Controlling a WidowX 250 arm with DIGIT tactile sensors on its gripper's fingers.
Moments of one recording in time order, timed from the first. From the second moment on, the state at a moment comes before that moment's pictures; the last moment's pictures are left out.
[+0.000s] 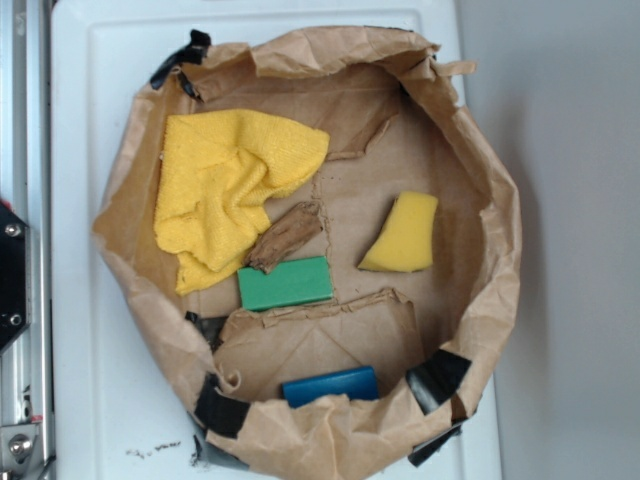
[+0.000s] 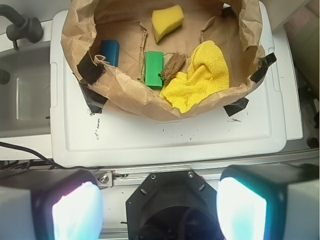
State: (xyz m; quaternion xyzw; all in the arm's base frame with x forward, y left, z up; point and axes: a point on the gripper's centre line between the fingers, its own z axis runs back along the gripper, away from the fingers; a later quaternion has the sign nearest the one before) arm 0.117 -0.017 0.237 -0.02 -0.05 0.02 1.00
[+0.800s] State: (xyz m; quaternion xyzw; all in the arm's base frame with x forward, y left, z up) arm 0.162 -0.026 0.228 -0.03 -0.08 0.03 1.00
